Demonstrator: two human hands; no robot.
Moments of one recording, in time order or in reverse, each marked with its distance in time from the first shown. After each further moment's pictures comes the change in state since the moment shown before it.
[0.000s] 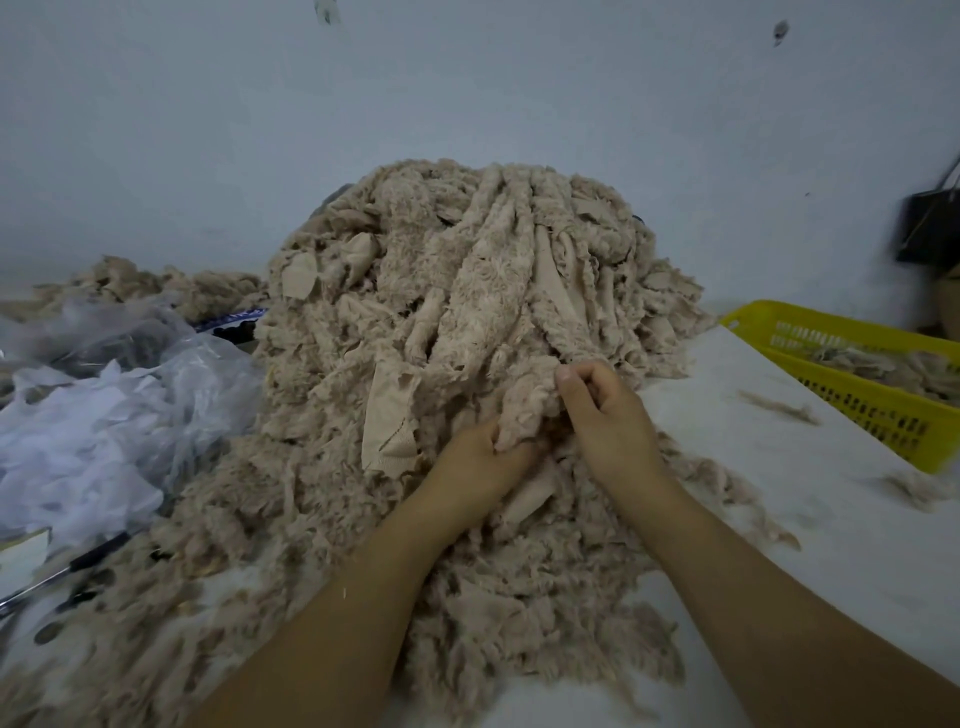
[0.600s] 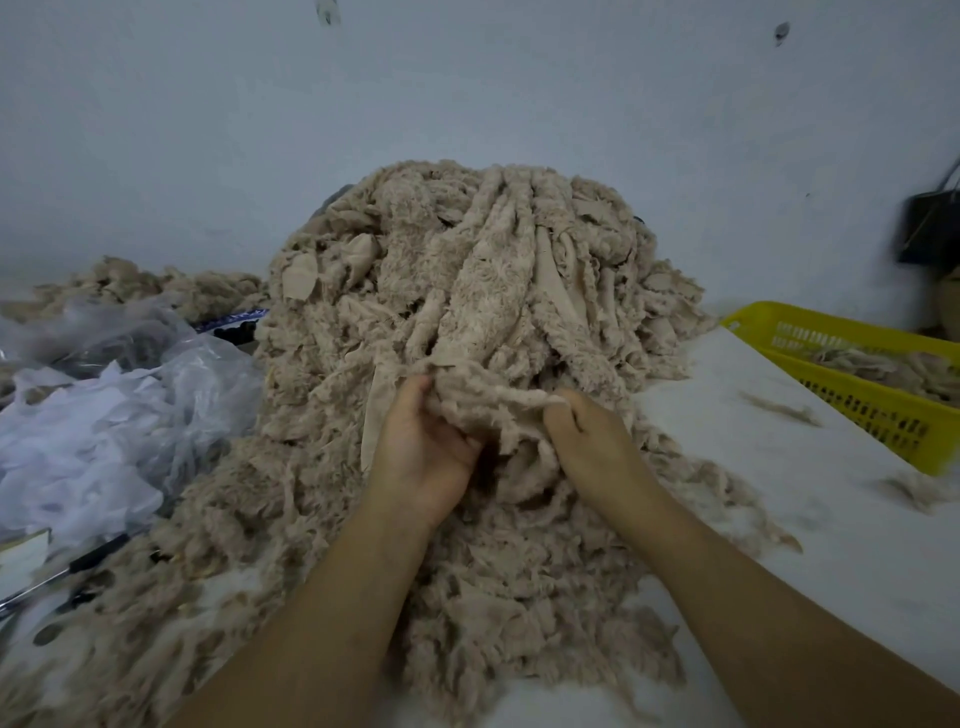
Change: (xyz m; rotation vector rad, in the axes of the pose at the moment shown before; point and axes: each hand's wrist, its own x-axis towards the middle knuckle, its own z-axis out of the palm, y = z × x) left_hand 0.005 0.012 -0.025 -1.252 0.206 -0.182; right_hand -0.009 -0.006 0.004 -0.259 -0.177 0.047
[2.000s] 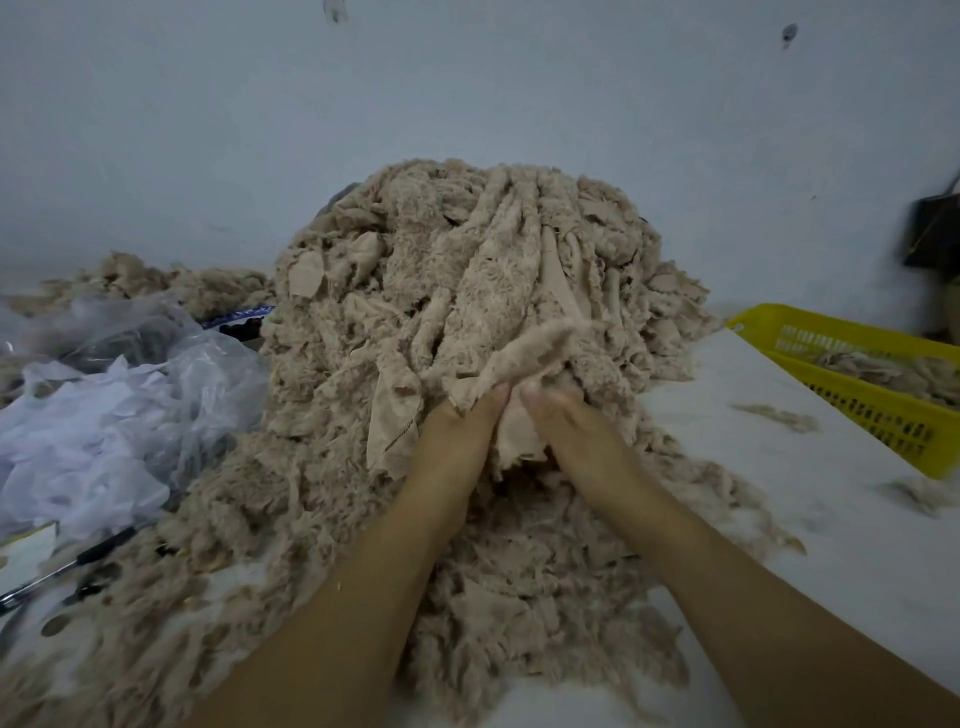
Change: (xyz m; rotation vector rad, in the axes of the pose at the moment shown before) left_hand -0.008 -0.017 0.007 0.768 0.104 0.186; right_hand -0.002 -0.008 0.006 0.260 -0.119 0.022
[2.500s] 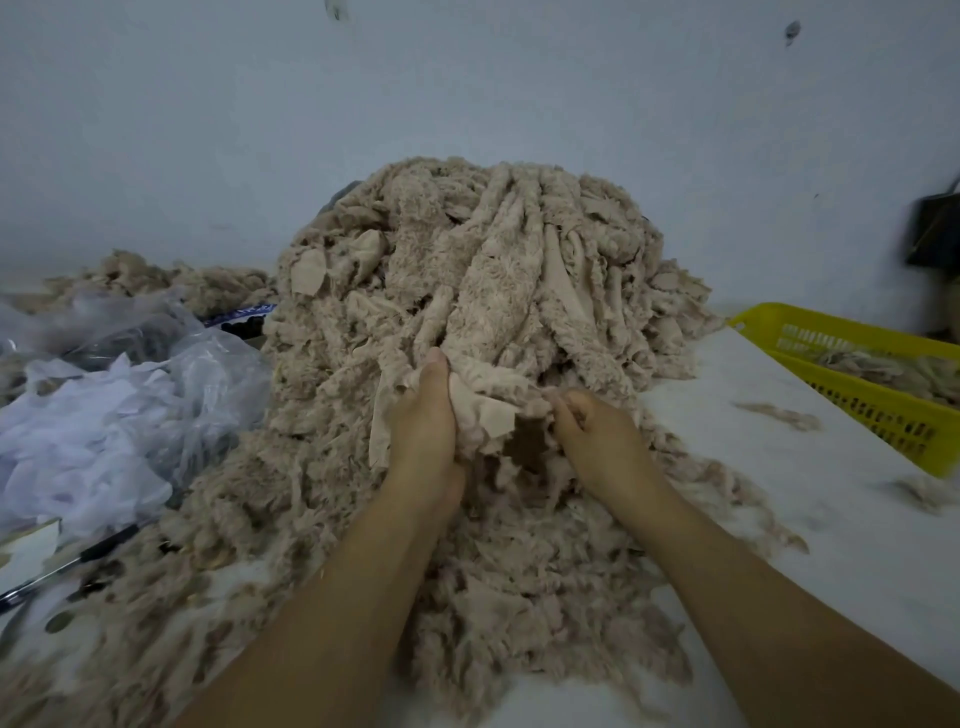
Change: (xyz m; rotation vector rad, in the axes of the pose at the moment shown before) left_hand 0.009 0.012 -0.006 -0.317 0.184 -0.093; right_hand 0.012 0.023 -0.008 -0.404 0.163 -0.013
